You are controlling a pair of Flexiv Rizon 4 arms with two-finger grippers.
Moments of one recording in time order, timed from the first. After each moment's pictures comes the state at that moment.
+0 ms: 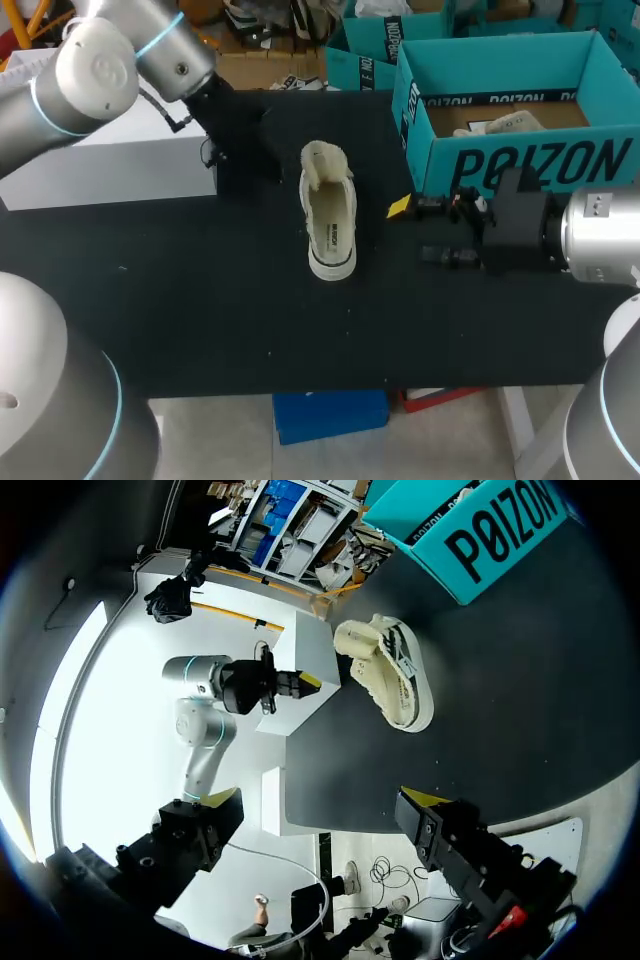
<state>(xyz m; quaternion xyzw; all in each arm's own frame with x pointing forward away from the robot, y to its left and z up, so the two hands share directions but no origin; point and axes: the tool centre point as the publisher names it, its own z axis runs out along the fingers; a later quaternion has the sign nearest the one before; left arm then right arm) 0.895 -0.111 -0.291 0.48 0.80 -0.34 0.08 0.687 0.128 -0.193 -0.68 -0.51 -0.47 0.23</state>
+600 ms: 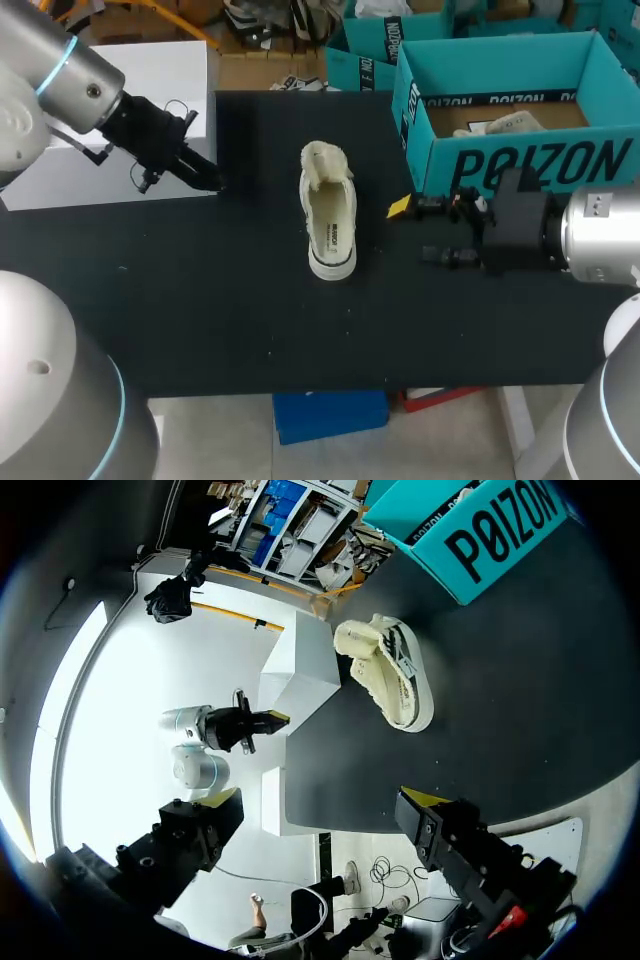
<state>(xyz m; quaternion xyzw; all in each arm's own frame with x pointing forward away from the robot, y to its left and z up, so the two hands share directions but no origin) 0.857 -0.022 -0.275 0.33 0.87 -0.35 0.12 0.687 0.128 -0.193 -0.69 -0.51 -0.47 0.23</state>
